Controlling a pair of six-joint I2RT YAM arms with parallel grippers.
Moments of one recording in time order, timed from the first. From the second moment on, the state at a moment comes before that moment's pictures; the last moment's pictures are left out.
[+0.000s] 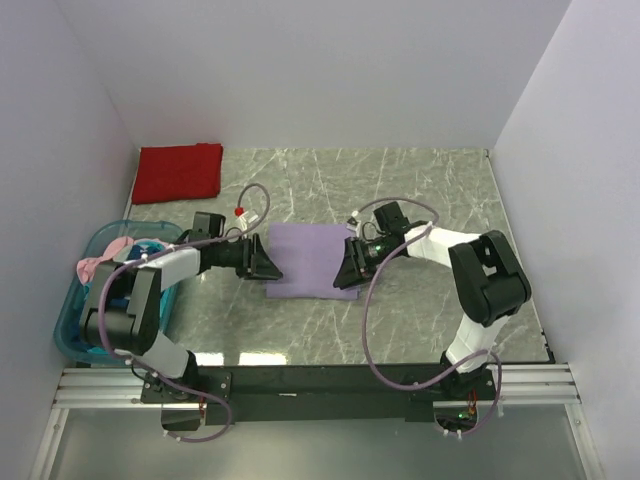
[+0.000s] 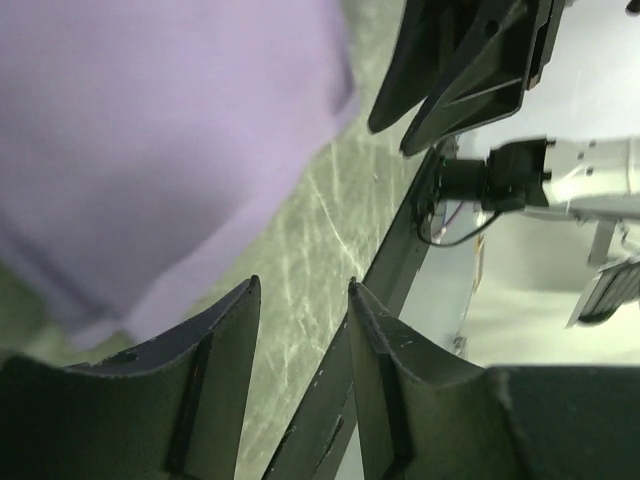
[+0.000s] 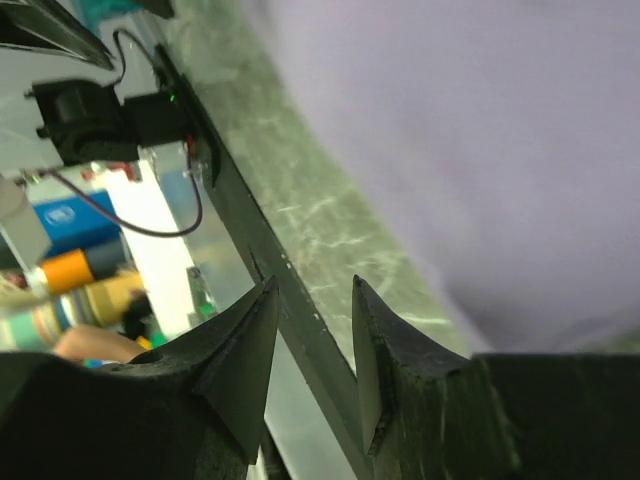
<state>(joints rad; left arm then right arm) -0.15 1.57 0.71 -0.11 1.04 -0.33 0.37 1.78 0.95 -0.35 -0.97 0.31</state>
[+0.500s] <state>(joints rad) -0.15 1.82 0.68 -0.02 1.10 -0.41 0.43 1.98 0.98 -0.33 -1.02 0.30</state>
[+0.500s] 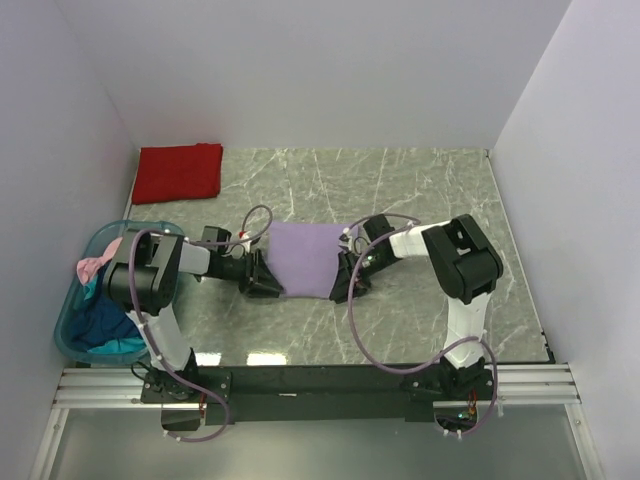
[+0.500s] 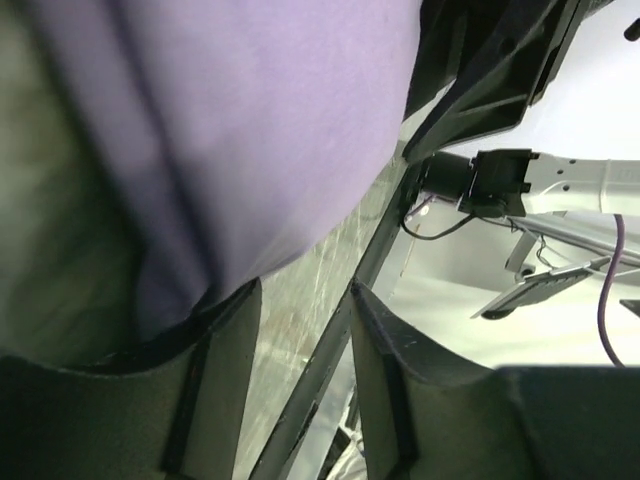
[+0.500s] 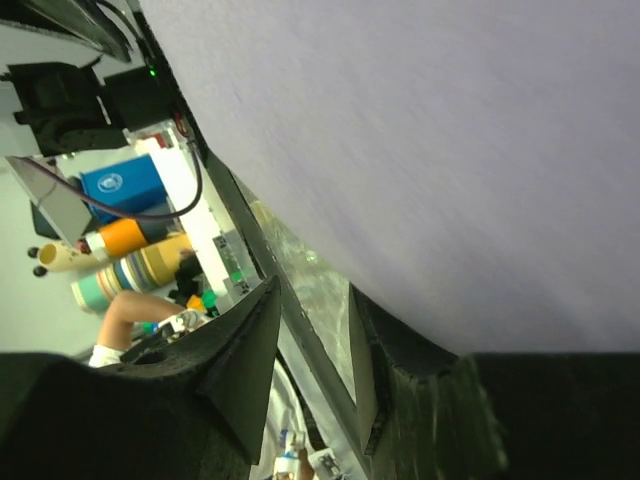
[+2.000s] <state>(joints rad) 0.29 1.27 0.98 -0.56 0.64 -0.22 1.10 2.12 1.69 -0.63 0.00 -0.01</state>
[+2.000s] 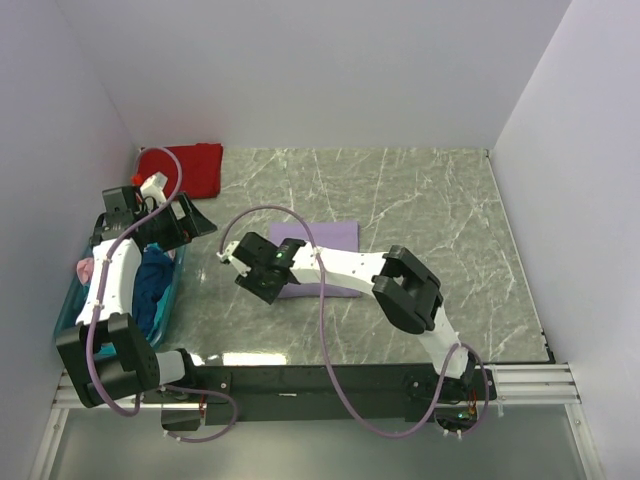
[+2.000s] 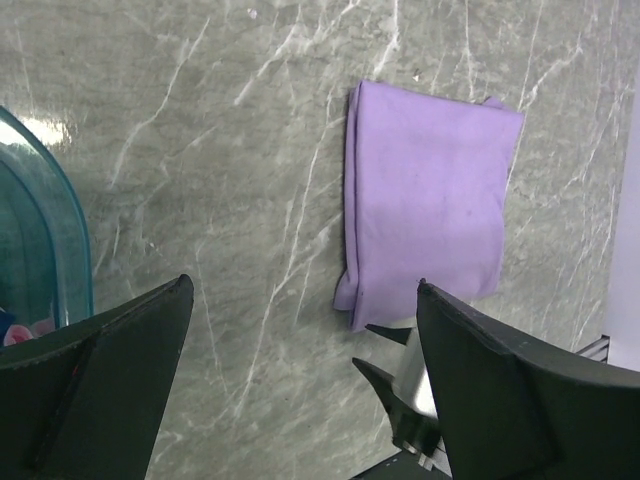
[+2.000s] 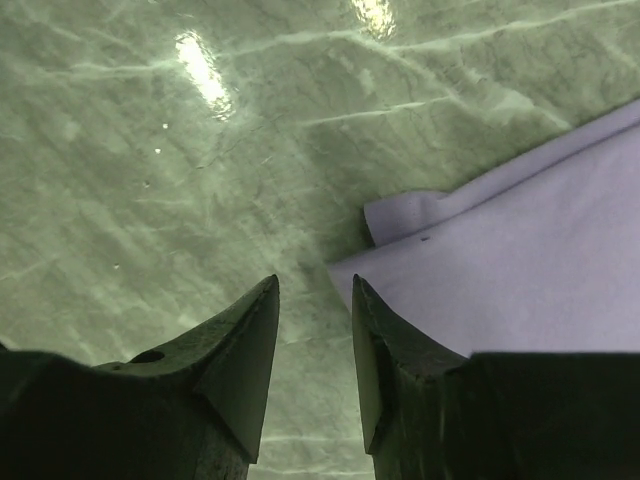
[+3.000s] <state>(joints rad) 0.07 1.39 0.72 -0.12 0.63 -0.64 0.92 1.95 1.53 -0.50 -0.14 0.00</state>
